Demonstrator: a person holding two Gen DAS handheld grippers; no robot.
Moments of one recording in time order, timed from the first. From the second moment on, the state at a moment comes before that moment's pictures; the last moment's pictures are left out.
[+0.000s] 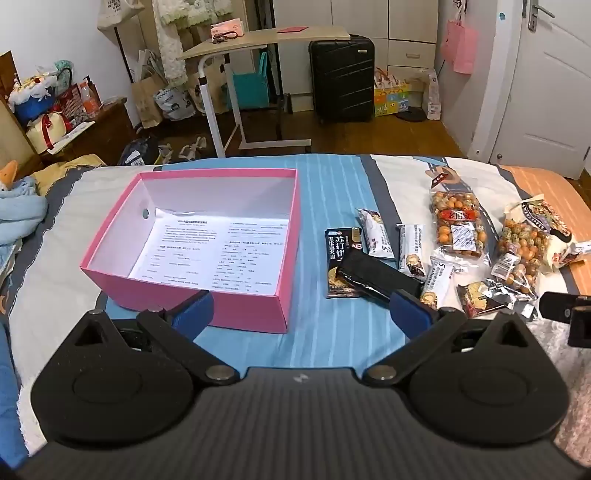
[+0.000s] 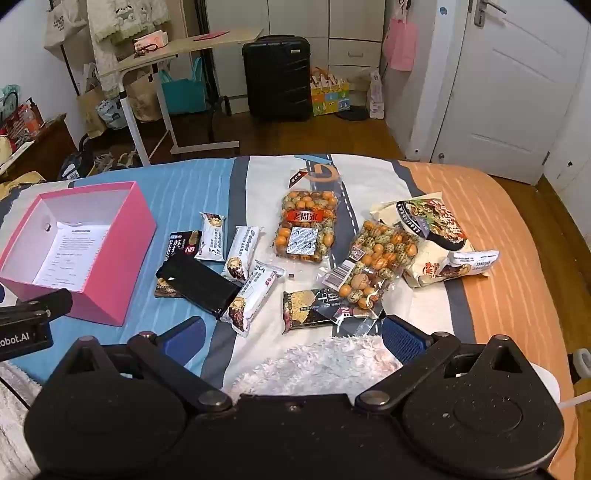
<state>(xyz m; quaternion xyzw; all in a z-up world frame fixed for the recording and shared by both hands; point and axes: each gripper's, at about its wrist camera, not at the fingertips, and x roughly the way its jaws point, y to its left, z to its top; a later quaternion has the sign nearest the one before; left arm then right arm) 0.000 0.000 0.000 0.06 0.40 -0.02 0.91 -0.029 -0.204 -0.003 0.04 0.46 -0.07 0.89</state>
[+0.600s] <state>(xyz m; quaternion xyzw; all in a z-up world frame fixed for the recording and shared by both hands) 0.003 0.006 0.002 0.04 0.40 -0.03 0.92 -0.025 -0.204 0.000 0.02 0.45 -0.08 0.89</state>
